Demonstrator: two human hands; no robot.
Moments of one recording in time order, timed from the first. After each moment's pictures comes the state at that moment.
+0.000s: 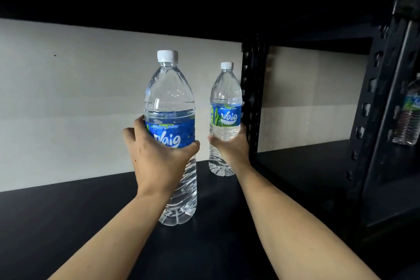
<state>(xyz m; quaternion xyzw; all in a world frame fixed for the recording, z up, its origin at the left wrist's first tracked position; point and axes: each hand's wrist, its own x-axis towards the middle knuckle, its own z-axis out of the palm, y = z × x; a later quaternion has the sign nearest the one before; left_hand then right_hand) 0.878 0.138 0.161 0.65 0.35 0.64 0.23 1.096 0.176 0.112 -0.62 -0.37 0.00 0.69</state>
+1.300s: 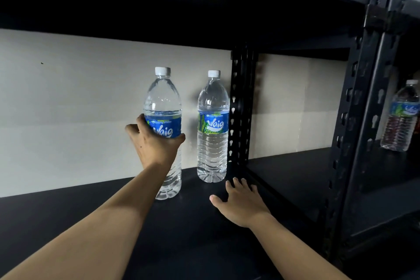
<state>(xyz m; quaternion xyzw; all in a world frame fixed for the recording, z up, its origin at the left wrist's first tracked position) 0.943 0.210 0.162 0.62 0.40 0.65 0.21 1.087 0.072 0.067 -0.86 -0.50 0.03 0.10</state>
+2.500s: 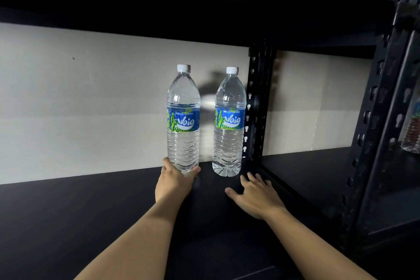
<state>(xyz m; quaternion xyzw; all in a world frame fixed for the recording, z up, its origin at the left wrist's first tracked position) 0.931 0.213 0.068 0.71 0.54 0.38 0.26 1.087 0.076 0.066 -0.86 -0.50 -0.02 0.09</state>
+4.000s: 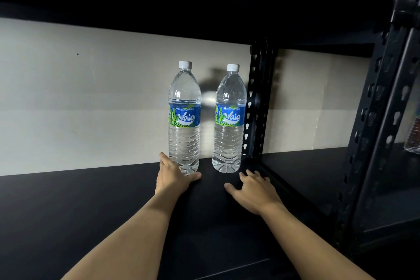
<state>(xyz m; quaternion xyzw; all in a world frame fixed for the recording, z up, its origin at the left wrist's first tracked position) 0.921 0.213 0.070 0.70 0.53 0.37 0.30 1.081 0.071 0.071 -0.86 -0.49 -0.03 0.12</state>
